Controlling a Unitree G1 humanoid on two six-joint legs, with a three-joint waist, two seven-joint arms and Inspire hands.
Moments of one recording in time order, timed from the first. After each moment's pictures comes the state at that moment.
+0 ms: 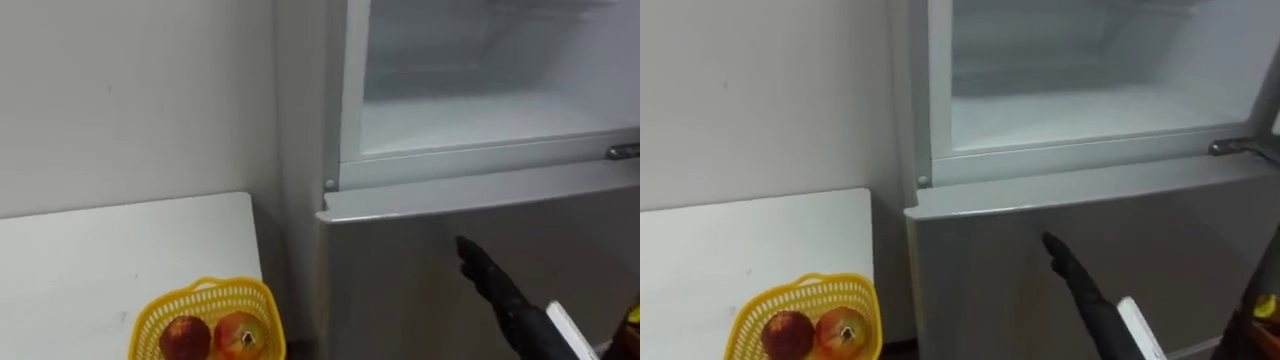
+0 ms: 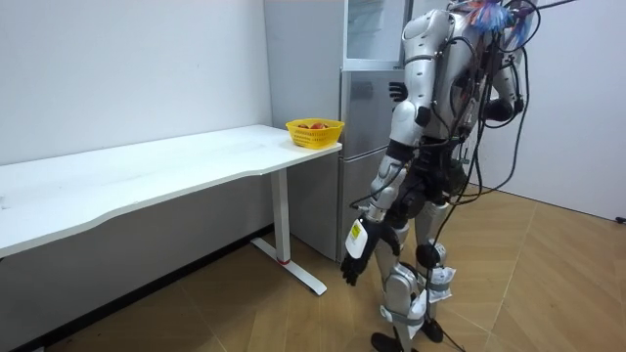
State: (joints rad) left arm 0.27 0.22 0.01 1.21 0.36 0.02 0.04; right arm 0.41 -0.25 -0.07 -0.39 -0.11 -0.13 0.04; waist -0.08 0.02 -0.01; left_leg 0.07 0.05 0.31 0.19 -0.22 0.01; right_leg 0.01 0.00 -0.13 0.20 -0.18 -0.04
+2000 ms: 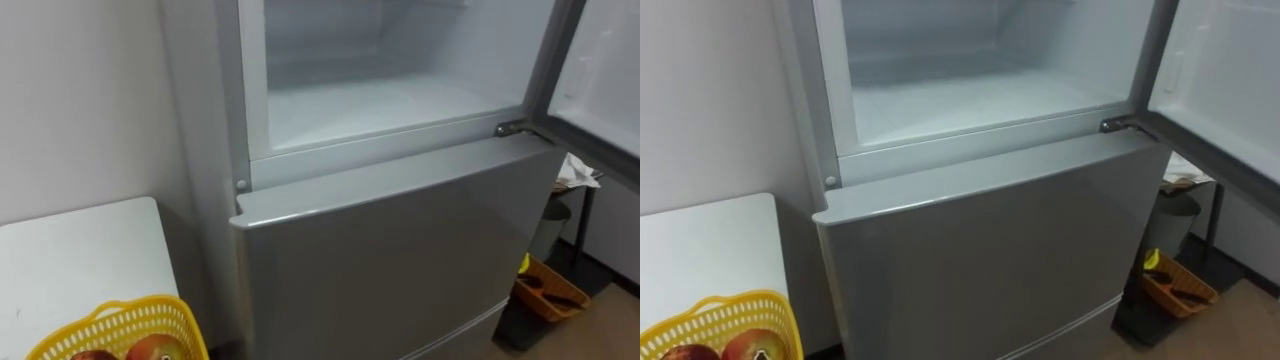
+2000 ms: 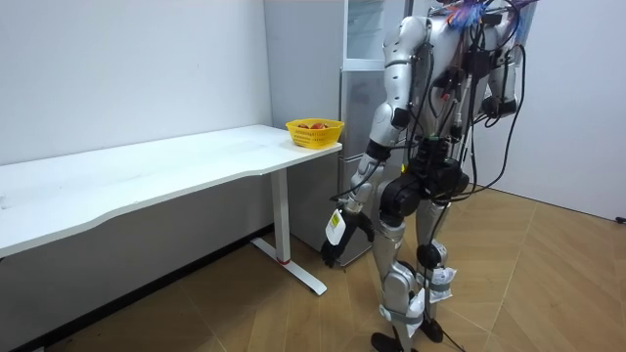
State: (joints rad) left arm 0.32 0.24 0.12 1.08 0.19 0.02 0.06; right arm 0.20 -0.26 -0.54 -0.04 1.31 -0.15 -0.39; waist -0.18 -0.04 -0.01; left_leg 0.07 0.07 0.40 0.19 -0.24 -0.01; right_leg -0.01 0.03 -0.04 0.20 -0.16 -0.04
